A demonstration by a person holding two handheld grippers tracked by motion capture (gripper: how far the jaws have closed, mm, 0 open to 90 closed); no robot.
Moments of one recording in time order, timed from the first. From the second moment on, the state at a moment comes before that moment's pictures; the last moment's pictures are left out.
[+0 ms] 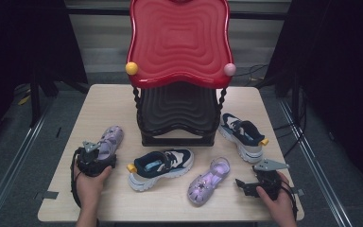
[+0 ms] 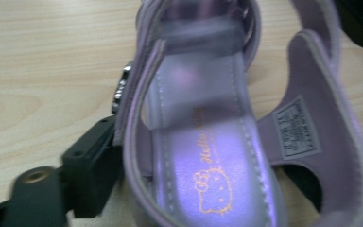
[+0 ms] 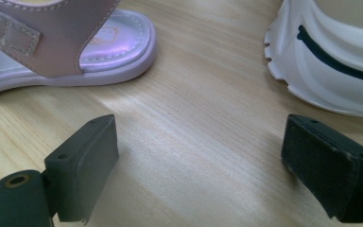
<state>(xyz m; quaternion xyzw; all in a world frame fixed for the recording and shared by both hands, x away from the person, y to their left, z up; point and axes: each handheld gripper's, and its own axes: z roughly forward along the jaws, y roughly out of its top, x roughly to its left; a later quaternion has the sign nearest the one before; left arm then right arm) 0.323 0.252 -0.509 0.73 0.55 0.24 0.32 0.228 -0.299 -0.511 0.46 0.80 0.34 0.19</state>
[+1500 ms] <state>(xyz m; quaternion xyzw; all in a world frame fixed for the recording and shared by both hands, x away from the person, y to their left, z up) 0.310 0.260 -0.506 0.72 0.56 0.24 0.34 0.228 -0.299 -0.510 0.46 0.80 0.34 0.19</state>
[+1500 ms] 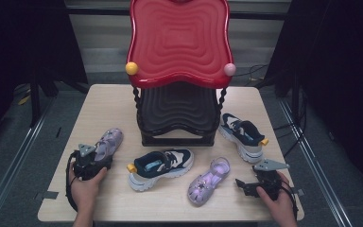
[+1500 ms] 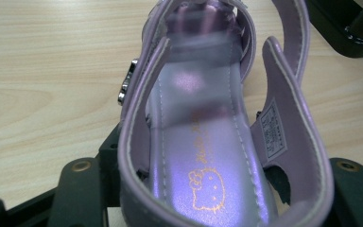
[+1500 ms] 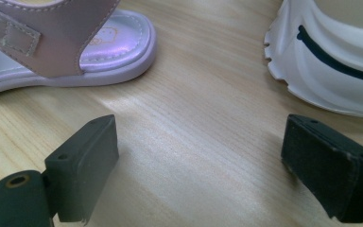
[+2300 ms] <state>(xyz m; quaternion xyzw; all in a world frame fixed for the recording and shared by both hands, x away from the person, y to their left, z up) 0.290 0.253 -0.461 0.73 0.51 0.23 0.39 0.228 -0.299 -0.511 0.46 0.80 0.34 0.19</state>
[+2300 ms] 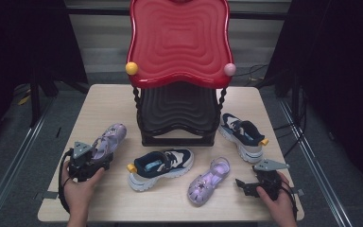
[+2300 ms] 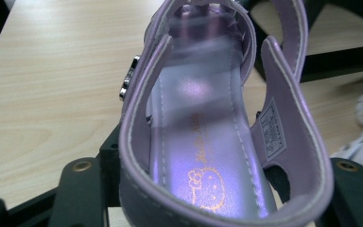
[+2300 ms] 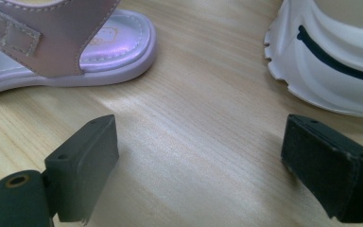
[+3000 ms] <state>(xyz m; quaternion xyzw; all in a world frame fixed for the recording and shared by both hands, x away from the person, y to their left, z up) 0.269 0.252 -0.433 0.74 0.48 0.23 0.42 0.228 -0.299 -0.510 0.46 0.80 0.34 0.19</state>
